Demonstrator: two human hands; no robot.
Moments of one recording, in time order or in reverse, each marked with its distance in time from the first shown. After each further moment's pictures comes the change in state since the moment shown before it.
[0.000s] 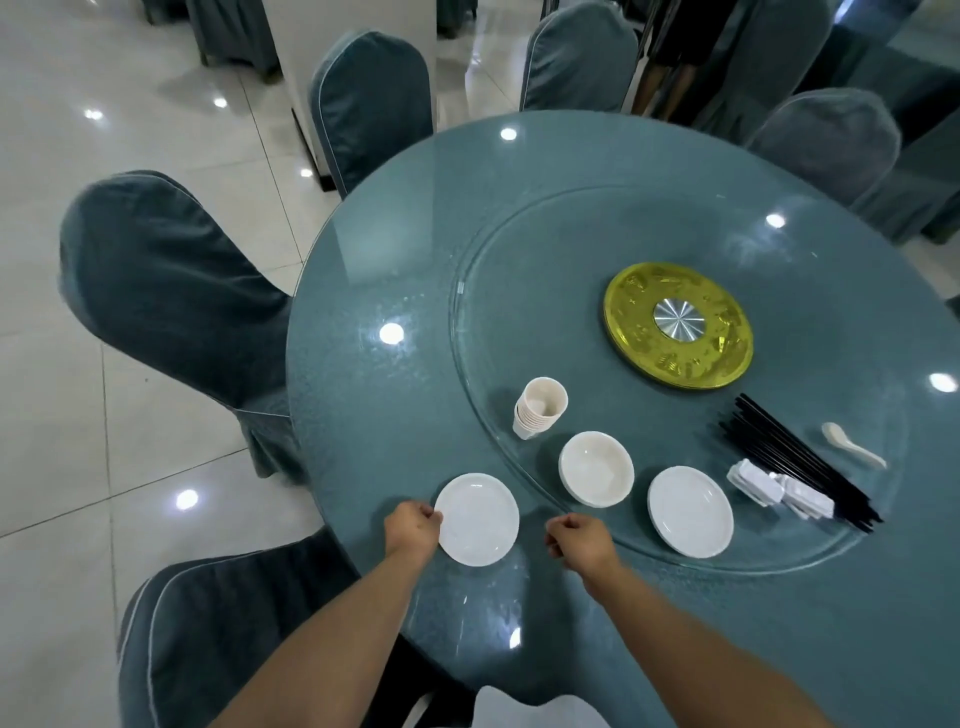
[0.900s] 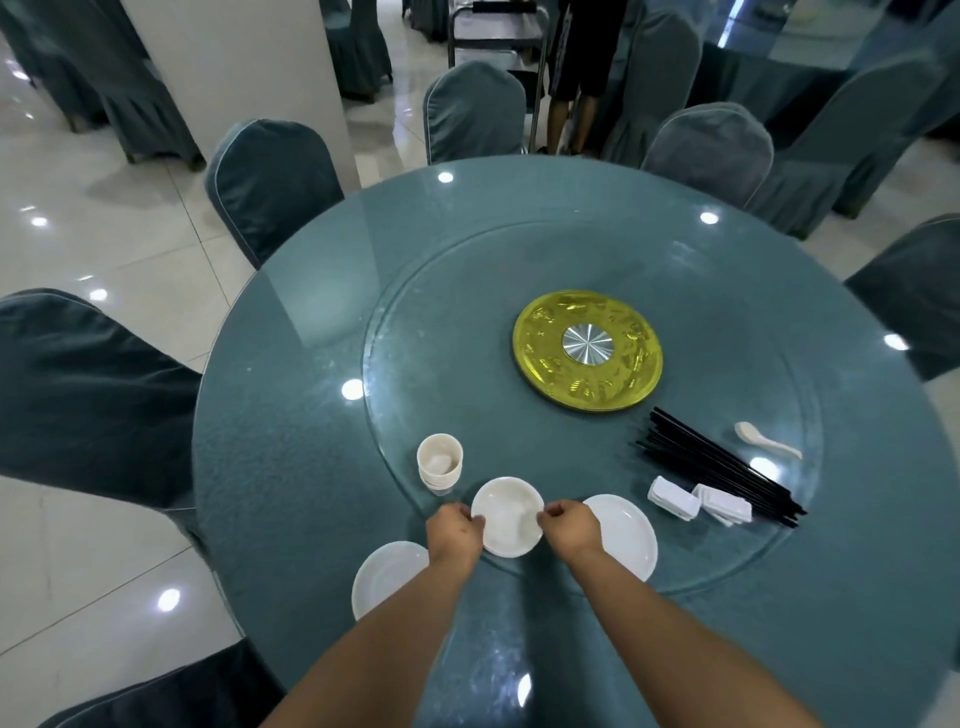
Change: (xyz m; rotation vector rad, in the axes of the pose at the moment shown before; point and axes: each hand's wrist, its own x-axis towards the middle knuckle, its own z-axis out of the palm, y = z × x) left_hand -0.044 0.162 0.101 0.086 -0.060 0.195; right_hand 0.054 -0.042 -0.112 -0.188 0.173 -0.010
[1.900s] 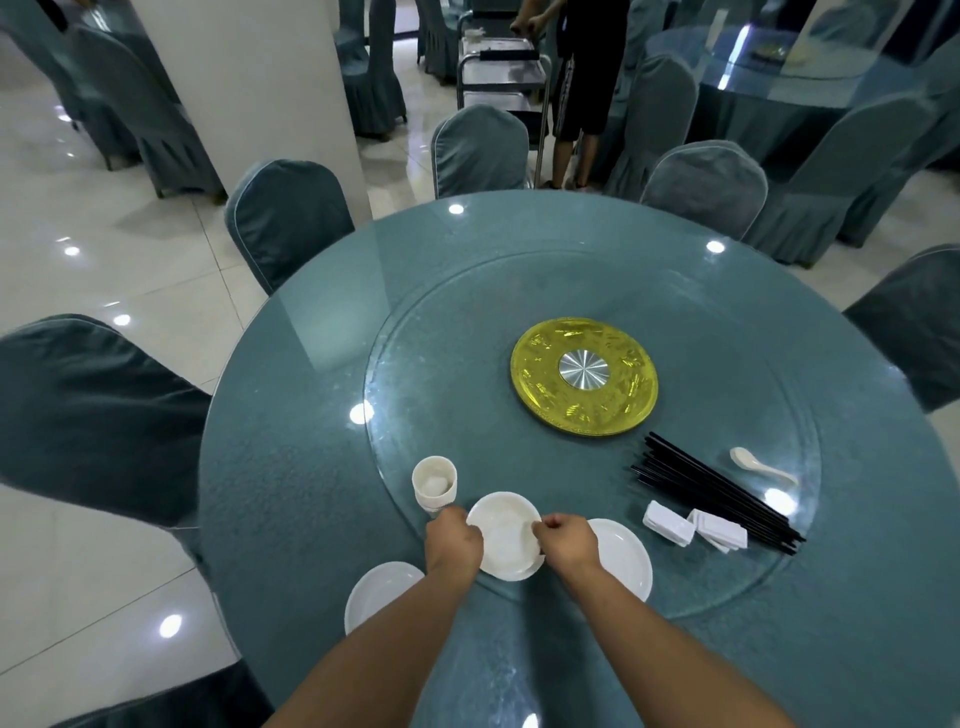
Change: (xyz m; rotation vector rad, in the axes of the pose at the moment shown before) left_hand -0.012 0.033 0.008 0.036 0.063 0.082; right_hand 0.003 0.001 -0.025 0.135 -0.023 -0.068
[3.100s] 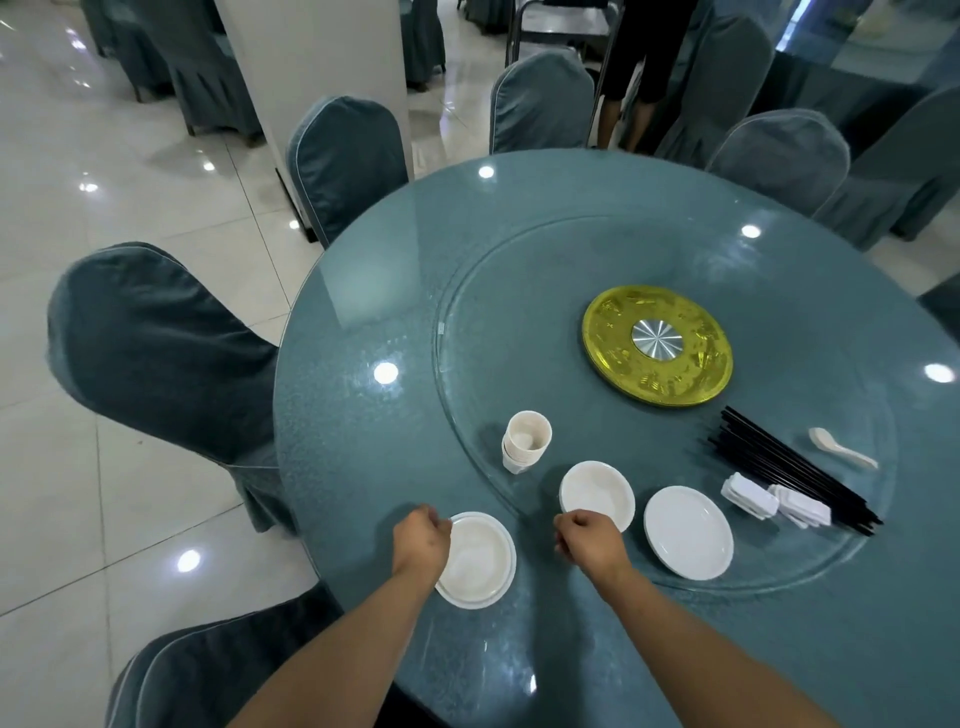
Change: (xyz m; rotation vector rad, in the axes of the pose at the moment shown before) left_hand 0.017 -0.171 -0.096 -0.033 0.032 -0.144; right_hand -0.061 0.002 0.106 0.068 -0.083 -0.003
